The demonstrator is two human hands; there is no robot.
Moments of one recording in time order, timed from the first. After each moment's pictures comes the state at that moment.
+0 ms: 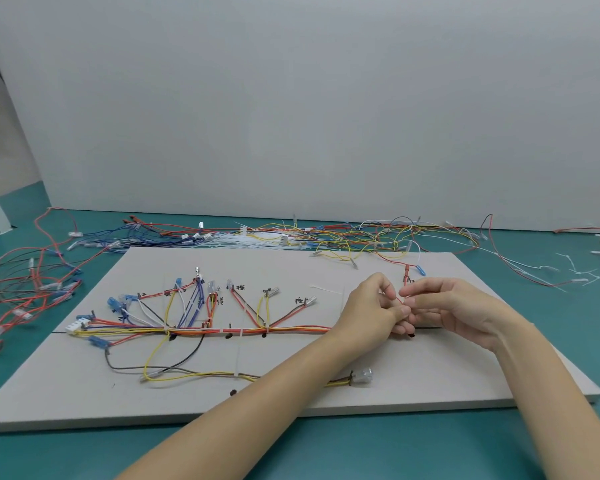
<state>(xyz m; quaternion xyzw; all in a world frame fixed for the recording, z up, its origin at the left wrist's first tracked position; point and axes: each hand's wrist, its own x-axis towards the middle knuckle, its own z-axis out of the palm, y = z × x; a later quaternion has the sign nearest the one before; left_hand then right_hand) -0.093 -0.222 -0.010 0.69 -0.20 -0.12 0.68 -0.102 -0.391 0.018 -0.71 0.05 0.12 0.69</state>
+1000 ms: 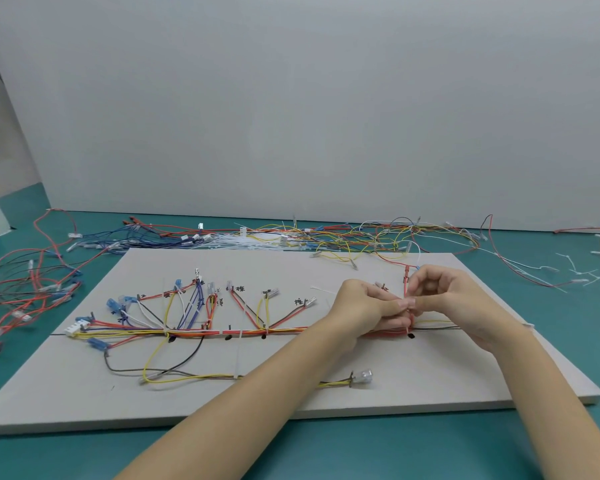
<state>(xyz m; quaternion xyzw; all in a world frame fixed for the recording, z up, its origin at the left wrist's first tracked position) -0.088 -0.214 0.002 0.61 -0.09 -0.24 0.75 -0.105 -0.382 0.021 -0.80 -0.06 -0.01 0.59</state>
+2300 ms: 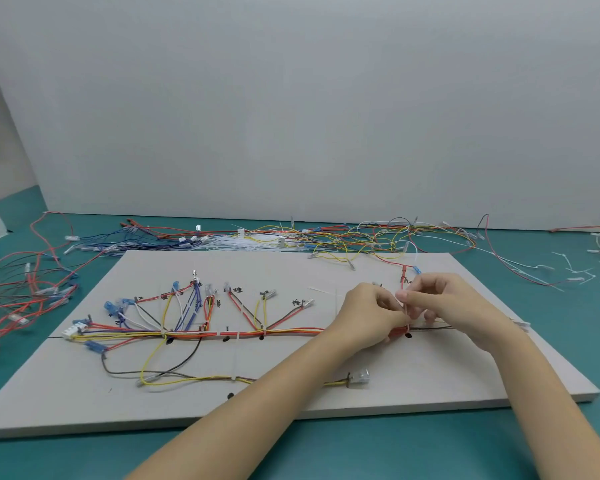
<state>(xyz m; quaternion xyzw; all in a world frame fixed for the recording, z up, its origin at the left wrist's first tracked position) -0.089 -0.222 -0.006 0.79 -0.17 -0.12 0.58 -0.110 -0.377 0.022 -0.84 -0.01 -0.01 0.54</state>
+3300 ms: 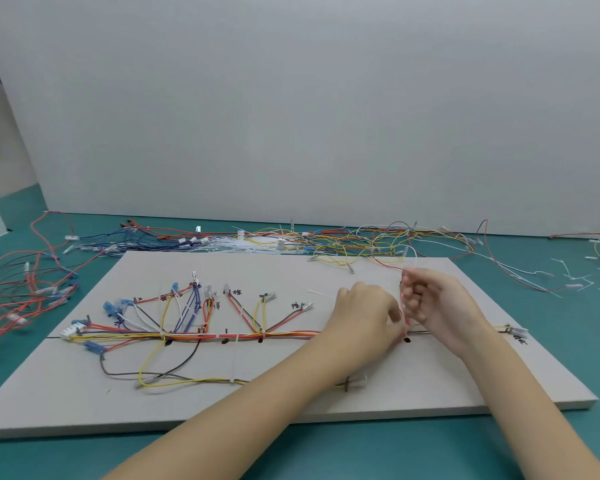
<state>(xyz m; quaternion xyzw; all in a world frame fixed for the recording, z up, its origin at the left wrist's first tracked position) -0.103 -0.212 0.009 0.91 -0.31 0.10 0.27 -0.101 -0.362 0.018 -0.66 0.05 0.00 0.75</state>
